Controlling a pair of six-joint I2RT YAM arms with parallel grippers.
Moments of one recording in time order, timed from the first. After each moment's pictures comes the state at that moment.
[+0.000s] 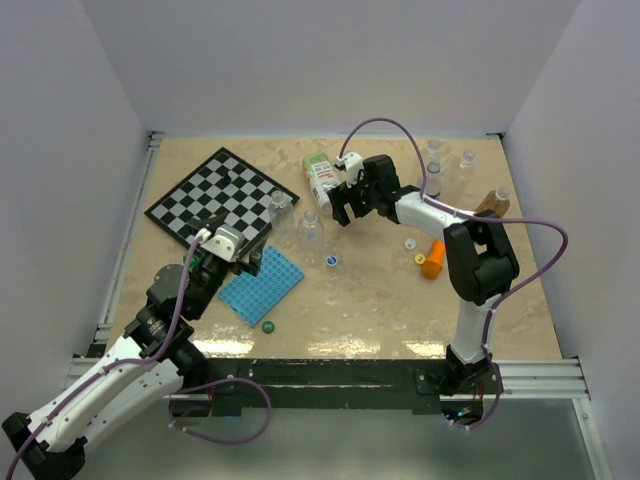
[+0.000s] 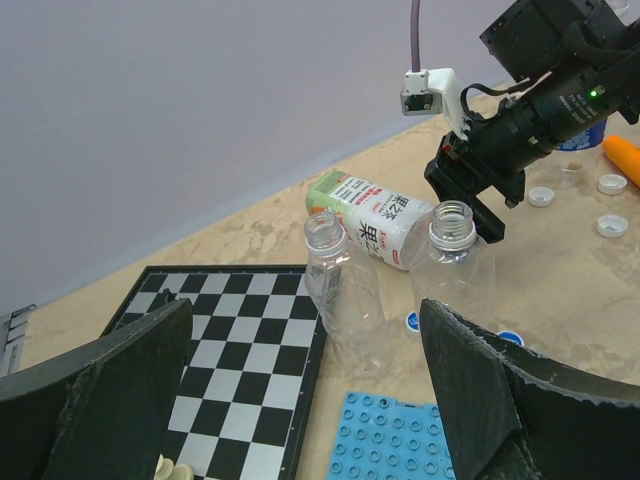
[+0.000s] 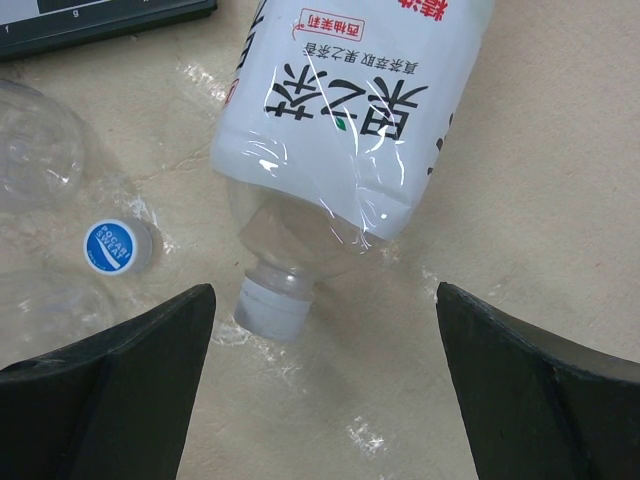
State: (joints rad) left arm -0.71 0.50 0.52 0.08 -0.27 0.25; right arm 0.44 1.92 1.31 -0.11 -0.23 -0.14
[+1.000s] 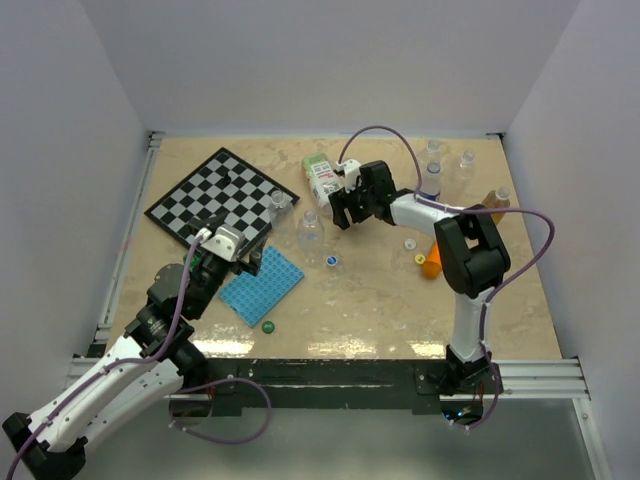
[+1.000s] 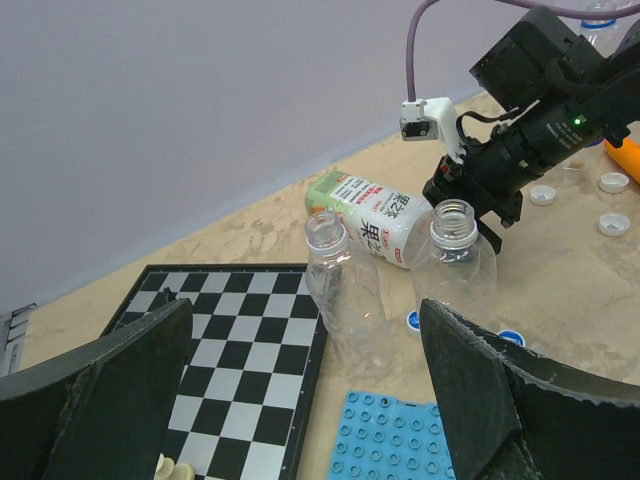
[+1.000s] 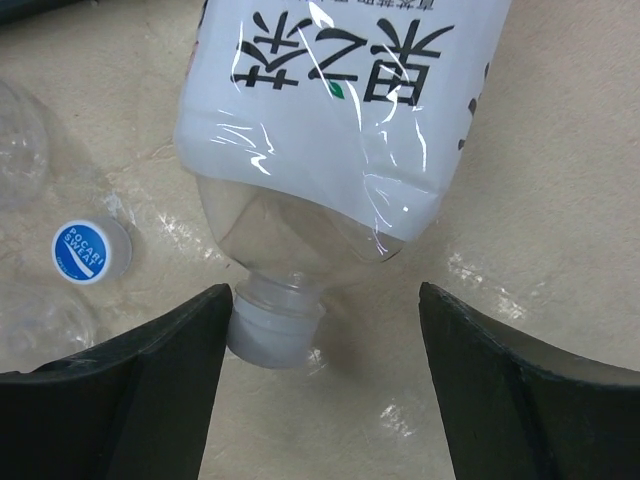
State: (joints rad) left arm -0.71 0.50 0.52 0.08 -0.26 0.25; right arm 0.44 1.98 1.31 -0.09 -0.23 -0.09
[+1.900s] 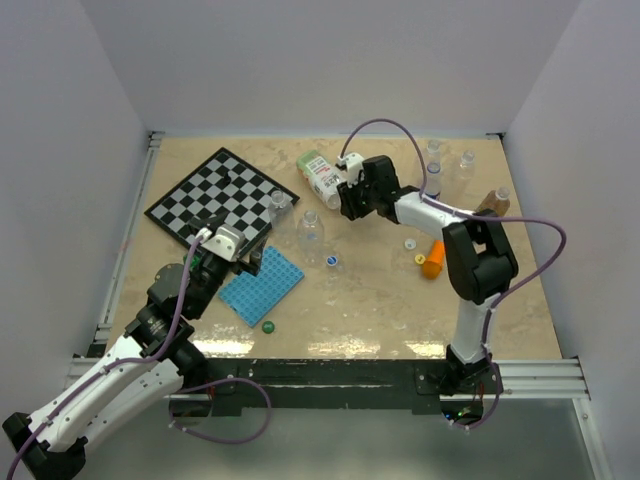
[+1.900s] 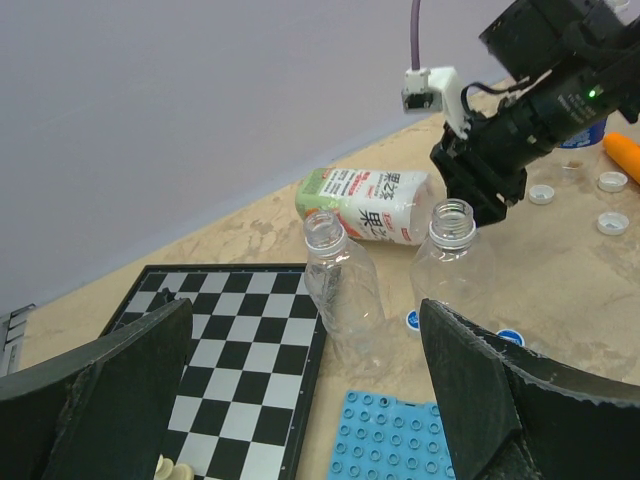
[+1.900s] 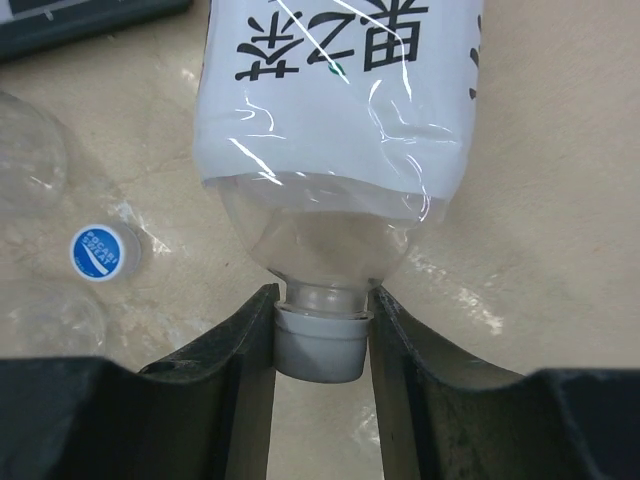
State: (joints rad) left arm -0.71 0.51 0.52 0.08 -0.26 0.25; right arm 0.44 1.94 1.31 -0.11 -0.20 -0.11
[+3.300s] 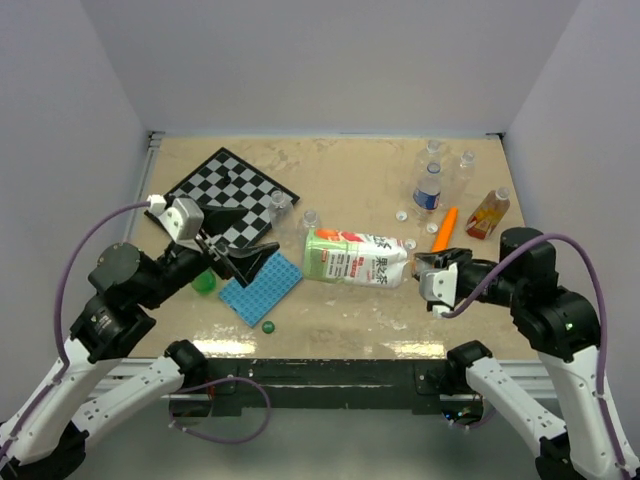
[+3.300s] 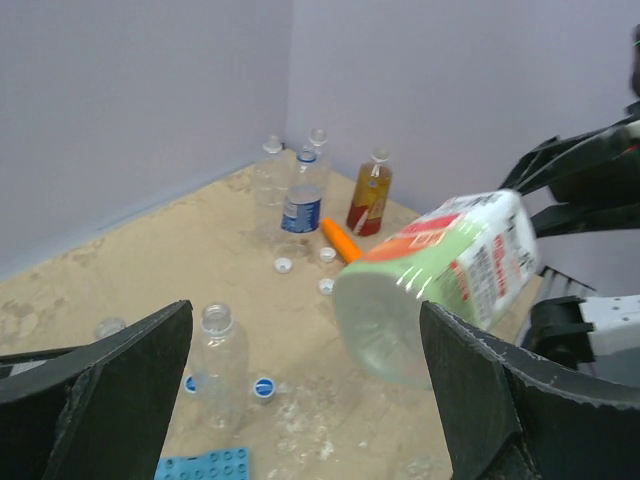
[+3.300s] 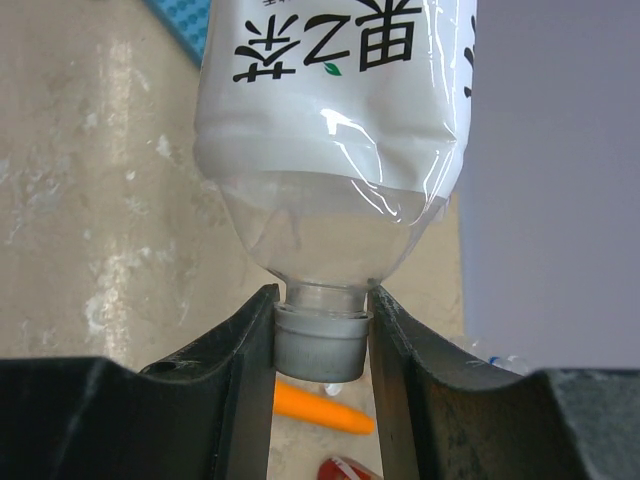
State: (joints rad) left arm -0.71 0.58 0.97 -0.26 0.14 -0.14; right arm 0.36 0.68 1.22 -1.06 -0.65 -1.13
